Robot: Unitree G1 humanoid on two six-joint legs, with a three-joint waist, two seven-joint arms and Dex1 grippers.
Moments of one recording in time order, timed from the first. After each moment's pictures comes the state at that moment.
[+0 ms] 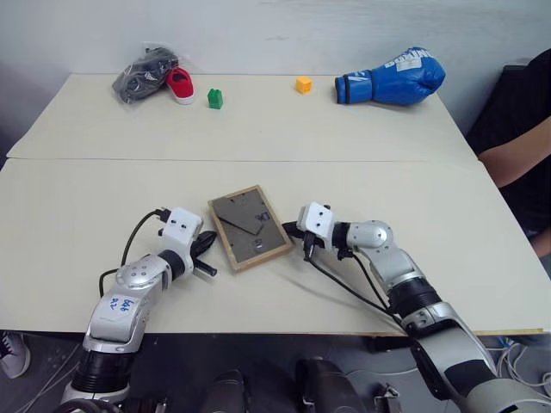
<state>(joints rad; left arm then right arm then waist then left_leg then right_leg) -0.21 0.47 0.03 -0.27 -0.23 0.71 -0.32 -0.68 -0.31 0.27 0.53 -0.05 -0.18 0.90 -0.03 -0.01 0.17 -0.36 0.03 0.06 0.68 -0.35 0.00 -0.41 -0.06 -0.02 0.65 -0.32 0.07</state>
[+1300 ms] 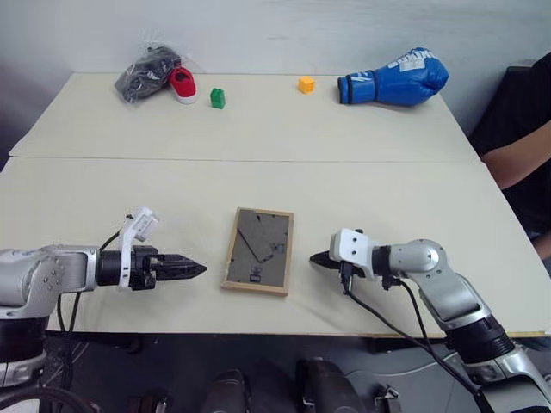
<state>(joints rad) -0.37 0.89 0.20 -0.10 -0.77 1.41 -0.90 -0.40 -0.60 0.27 -0.07 0.02 0.22 1.01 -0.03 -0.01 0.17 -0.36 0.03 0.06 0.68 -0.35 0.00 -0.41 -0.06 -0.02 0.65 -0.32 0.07</state>
